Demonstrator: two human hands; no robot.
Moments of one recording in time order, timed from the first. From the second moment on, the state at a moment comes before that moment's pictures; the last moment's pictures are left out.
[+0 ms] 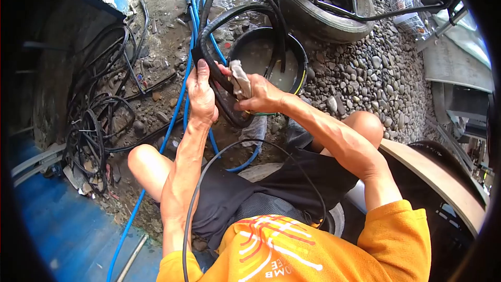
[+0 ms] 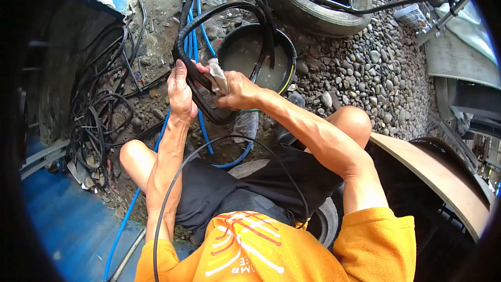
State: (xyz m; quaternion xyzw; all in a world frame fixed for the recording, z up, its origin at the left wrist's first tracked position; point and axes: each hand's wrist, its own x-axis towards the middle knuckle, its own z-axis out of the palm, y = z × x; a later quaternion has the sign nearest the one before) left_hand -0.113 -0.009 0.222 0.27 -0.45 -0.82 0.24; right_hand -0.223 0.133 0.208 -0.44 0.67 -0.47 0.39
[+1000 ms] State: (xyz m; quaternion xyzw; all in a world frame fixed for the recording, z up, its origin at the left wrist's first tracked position) left_hand -0.114 0.008 0.222 0.20 -0.42 -0.84 0.28; right_hand -0.214 0.164 0.171 -0.49 0.80 -0.15 0.30
